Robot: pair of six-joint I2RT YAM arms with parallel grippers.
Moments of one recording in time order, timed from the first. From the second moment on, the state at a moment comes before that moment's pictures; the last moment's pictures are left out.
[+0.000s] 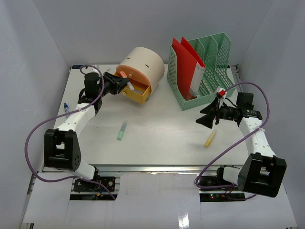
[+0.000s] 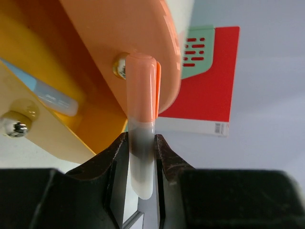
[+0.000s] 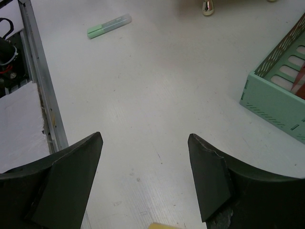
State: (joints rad) left arm -0.12 1.51 1.05 0.21 0.44 -1.23; right arm -0.15 1.20 0.87 -0.58 -1.23 -0.64
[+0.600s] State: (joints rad) left arm -0.12 1.64 1.17 0.20 0.38 -1.27; right arm -0.15 1.21 0.87 -0.62 -1.23 -0.72
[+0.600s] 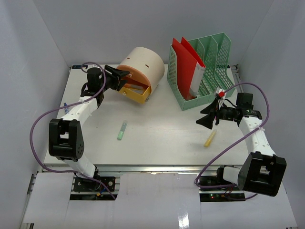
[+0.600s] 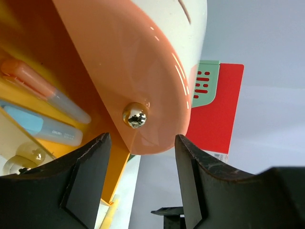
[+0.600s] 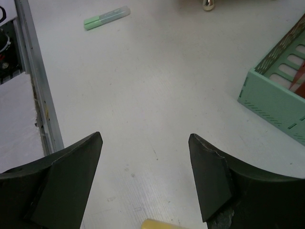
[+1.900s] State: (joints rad) left arm -0.02 0.69 0.55 -0.16 0.59 -0.32; right arm -0.04 1.46 0.86 -0.99 -0.43 -1.97
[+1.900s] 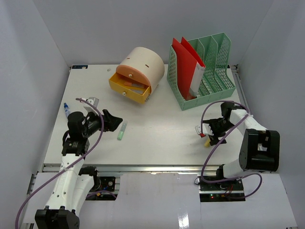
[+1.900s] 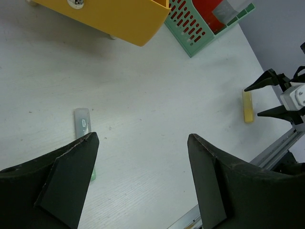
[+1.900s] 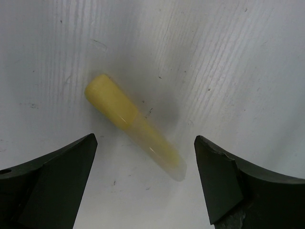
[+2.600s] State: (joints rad) left arm -0.02 0.67 0.55 -0.19 0.56 -0.32; right arm -0.02 1.53 0.85 -0.92 -0.38 -1.98
